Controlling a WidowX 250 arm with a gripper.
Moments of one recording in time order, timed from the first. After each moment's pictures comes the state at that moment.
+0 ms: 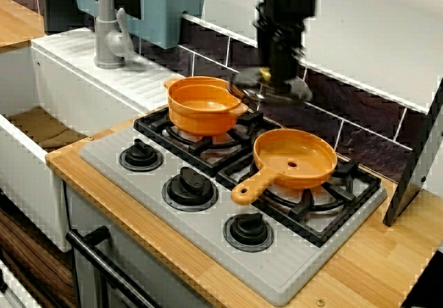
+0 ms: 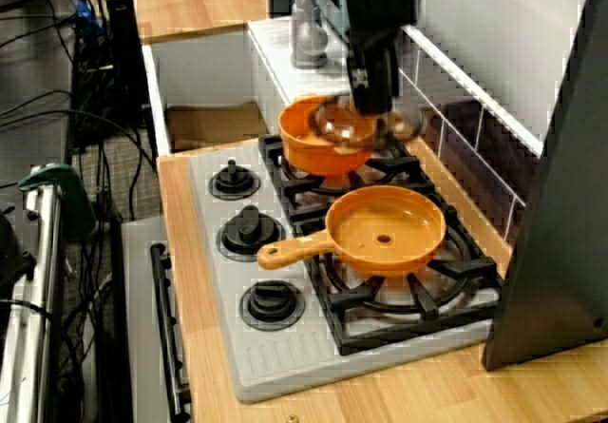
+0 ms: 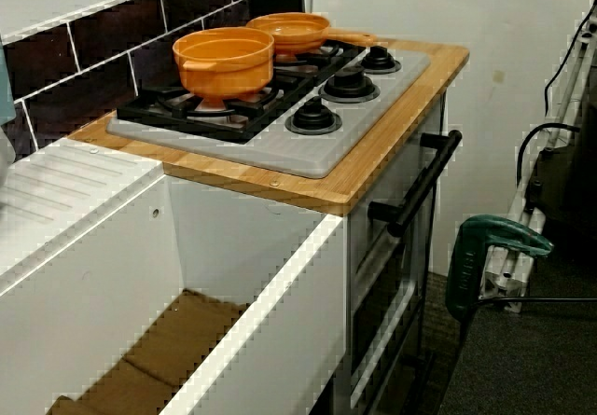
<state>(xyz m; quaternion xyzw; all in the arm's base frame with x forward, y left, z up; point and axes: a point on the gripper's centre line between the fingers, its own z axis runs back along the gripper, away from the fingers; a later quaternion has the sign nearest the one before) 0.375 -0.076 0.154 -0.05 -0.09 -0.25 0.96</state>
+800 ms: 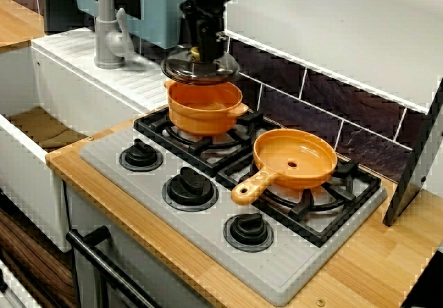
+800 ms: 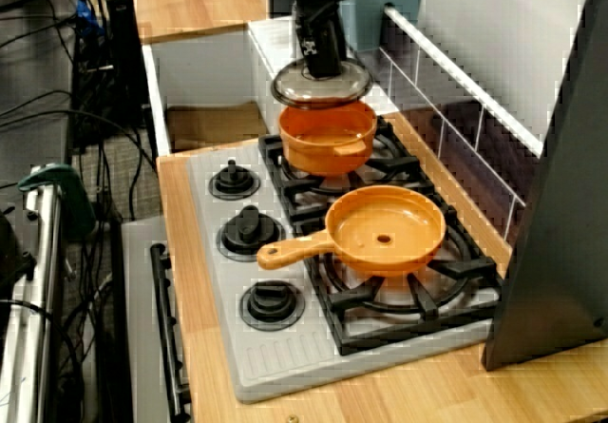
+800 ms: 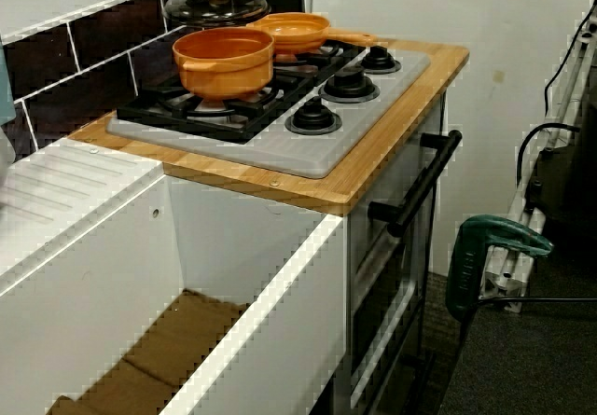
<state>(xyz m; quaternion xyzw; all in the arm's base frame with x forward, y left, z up) 0.361 0.010 0.142 -0.01 -0.13 -0.21 0.97</state>
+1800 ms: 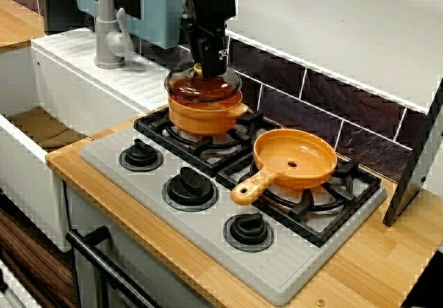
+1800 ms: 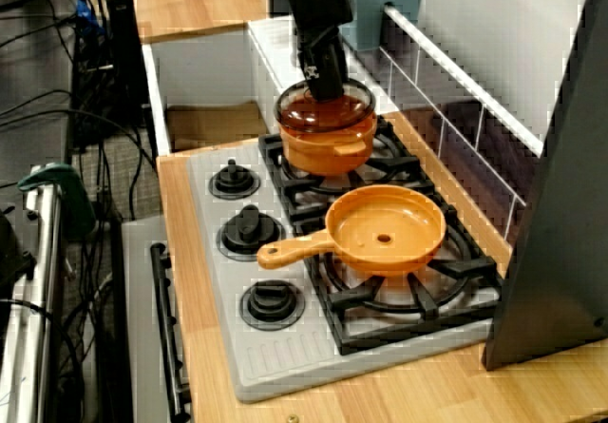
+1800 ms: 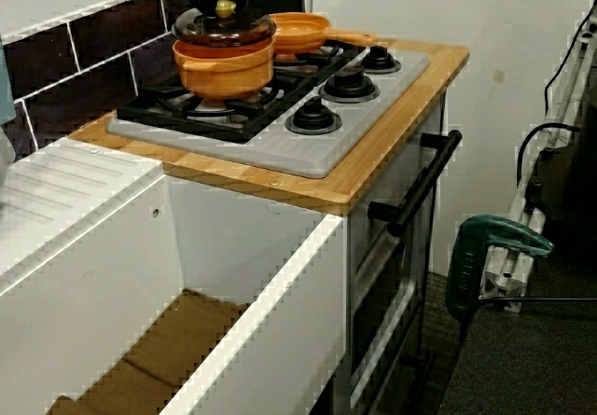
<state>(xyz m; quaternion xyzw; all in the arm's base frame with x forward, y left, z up) 0.360 -0.003 0.125 -0.02 -0.14 -0.21 0.97</state>
